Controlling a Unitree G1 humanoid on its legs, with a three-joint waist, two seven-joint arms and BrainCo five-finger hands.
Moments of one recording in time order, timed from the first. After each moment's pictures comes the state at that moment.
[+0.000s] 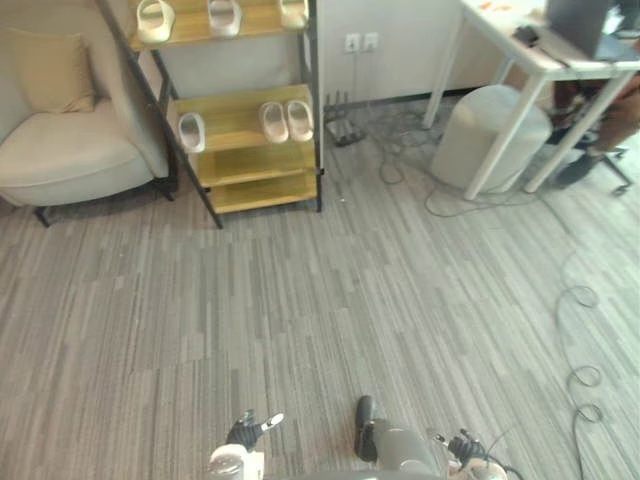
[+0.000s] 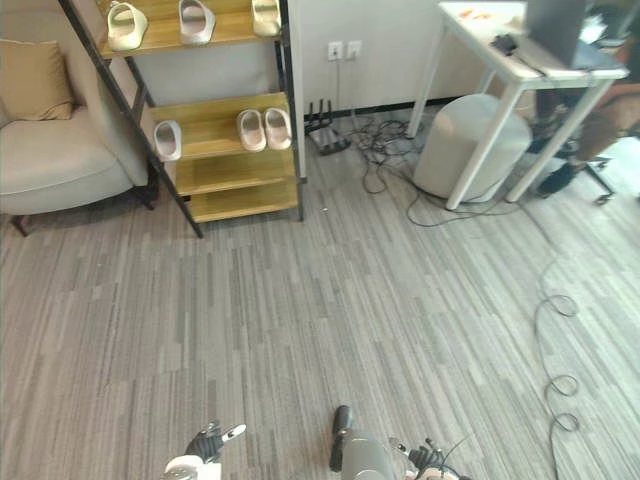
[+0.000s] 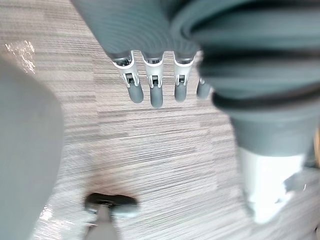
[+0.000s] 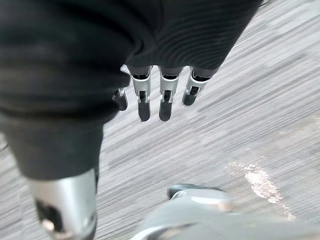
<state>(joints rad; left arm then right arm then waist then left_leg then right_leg) 0.02 0.02 0.13 1.07 -0.04 -0.10 0.06 0.06 -0.13 -0.22 1.06 0.08 -0.06 -0.10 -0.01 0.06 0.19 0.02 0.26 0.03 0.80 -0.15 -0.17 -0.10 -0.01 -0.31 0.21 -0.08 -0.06</state>
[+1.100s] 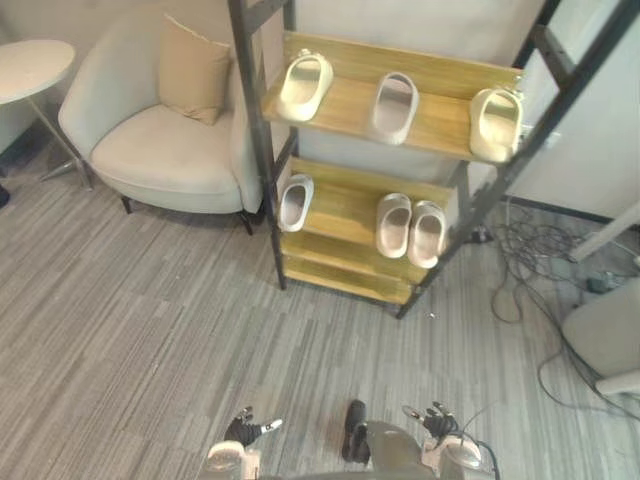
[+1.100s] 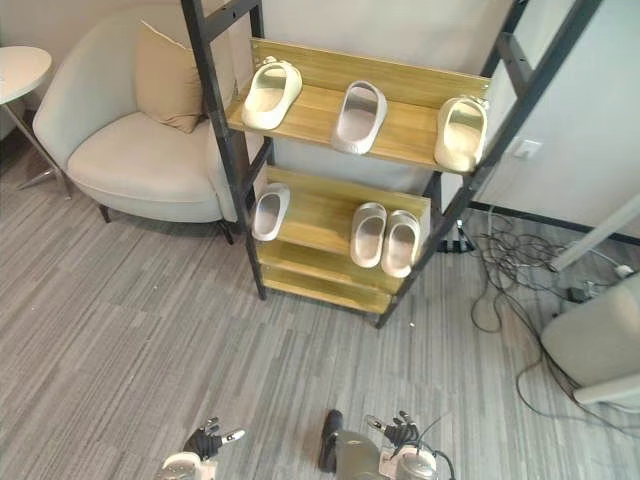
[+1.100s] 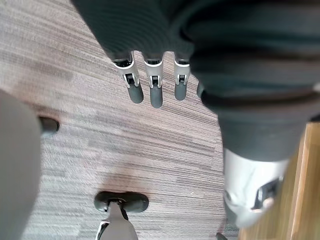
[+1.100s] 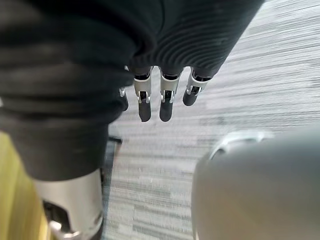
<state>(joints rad) 0.00 0.06 0.02 1.12 -0.04 -0.10 0.05 -0.02 -0.06 -0.23 1.07 0.08 -0.08 -0.09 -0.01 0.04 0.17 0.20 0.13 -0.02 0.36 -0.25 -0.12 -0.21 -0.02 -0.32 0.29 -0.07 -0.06</state>
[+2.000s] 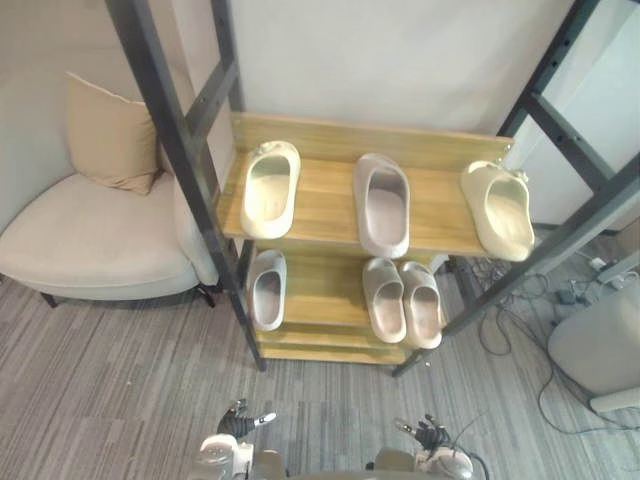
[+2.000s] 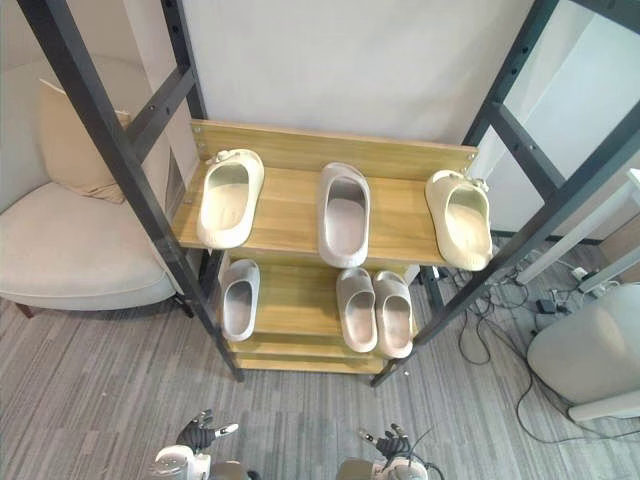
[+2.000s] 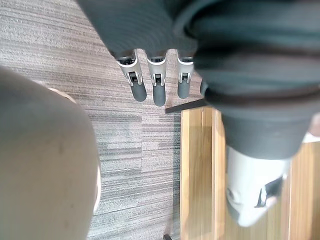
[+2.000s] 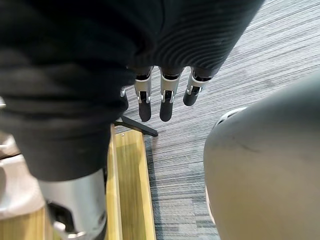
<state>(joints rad) -0.01 0.12 -0.02 1.12 -0.04 -0.11 0.04 0.03 -0.02 -0.18 1.06 0.08 -0.08 -0.09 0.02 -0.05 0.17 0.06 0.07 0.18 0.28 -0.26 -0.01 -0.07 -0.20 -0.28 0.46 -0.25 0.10</state>
